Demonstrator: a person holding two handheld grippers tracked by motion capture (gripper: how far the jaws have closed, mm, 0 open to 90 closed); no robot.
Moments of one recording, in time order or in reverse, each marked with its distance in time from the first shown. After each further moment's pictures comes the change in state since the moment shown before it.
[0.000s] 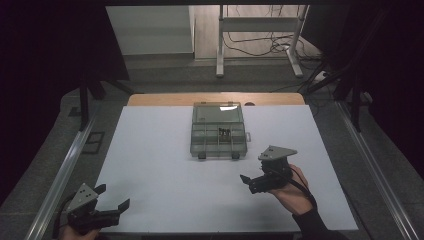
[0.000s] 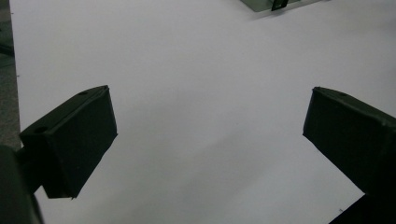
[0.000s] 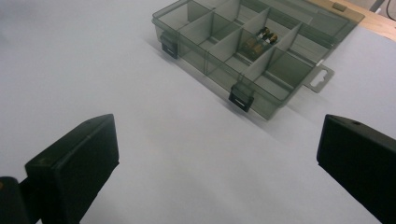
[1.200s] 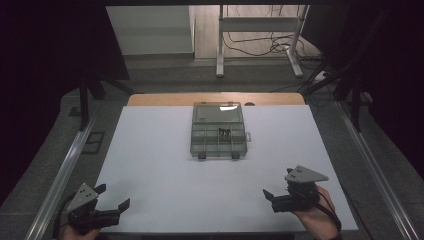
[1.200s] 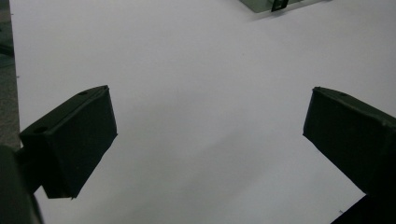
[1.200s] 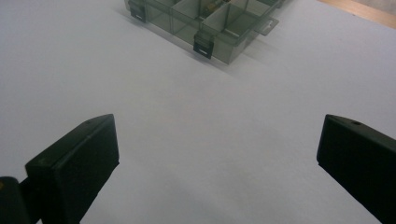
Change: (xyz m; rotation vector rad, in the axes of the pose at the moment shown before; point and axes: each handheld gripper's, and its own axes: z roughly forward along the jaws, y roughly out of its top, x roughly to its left) left arm 0.000 0.001 0.000 -0.002 0.000 0.000; right arm 0.000 -0.057 -0.050 -0.017 -0.126 0.051
